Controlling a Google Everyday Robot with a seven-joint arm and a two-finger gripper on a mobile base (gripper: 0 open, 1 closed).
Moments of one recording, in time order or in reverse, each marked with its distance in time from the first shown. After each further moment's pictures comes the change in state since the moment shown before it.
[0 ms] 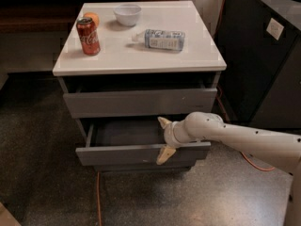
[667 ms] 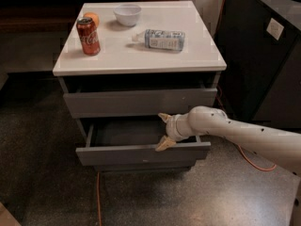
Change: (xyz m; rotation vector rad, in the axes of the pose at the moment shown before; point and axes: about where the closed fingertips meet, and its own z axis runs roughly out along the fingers) arm -0.008 -0.029 -0.019 0.067 -0.024 0.016
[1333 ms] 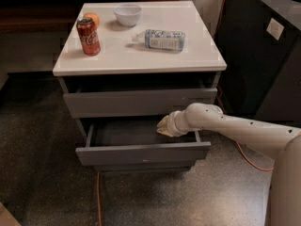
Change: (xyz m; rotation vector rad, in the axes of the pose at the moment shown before) arm 0.022 -0.026 0.023 0.019 0.045 0.070
